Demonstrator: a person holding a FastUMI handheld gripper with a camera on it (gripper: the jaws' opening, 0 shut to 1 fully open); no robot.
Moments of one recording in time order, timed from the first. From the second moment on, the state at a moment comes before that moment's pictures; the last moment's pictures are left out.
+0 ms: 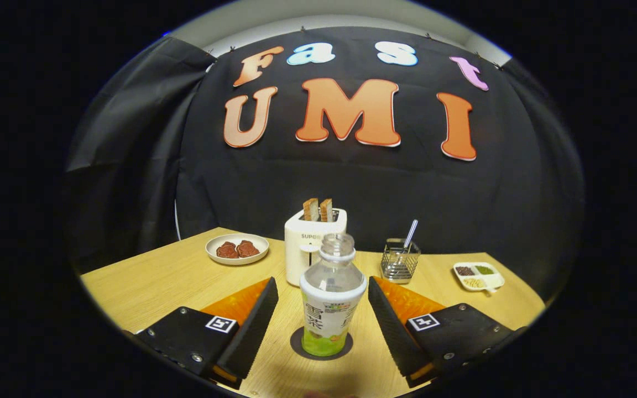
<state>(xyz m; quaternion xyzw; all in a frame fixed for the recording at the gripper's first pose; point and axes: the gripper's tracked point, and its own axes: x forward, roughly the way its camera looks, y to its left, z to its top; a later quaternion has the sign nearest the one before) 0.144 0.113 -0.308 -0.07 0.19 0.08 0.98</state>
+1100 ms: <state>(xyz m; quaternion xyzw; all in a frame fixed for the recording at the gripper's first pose) -0.027 0.014 -0.039 0.01 0.03 0.04 1.00</state>
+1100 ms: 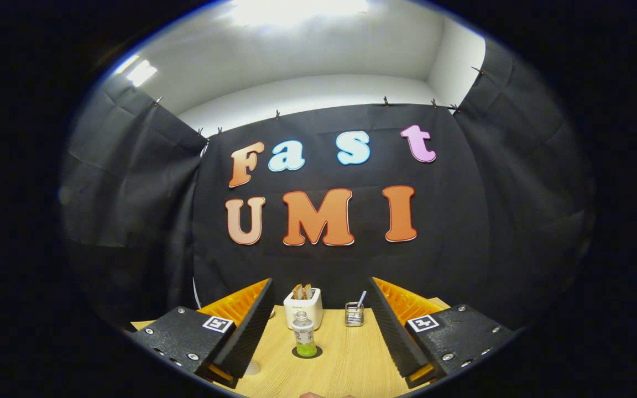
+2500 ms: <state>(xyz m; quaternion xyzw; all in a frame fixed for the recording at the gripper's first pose) -0.044 0.017 0.021 -0.03 0.00 0.02 1.00</state>
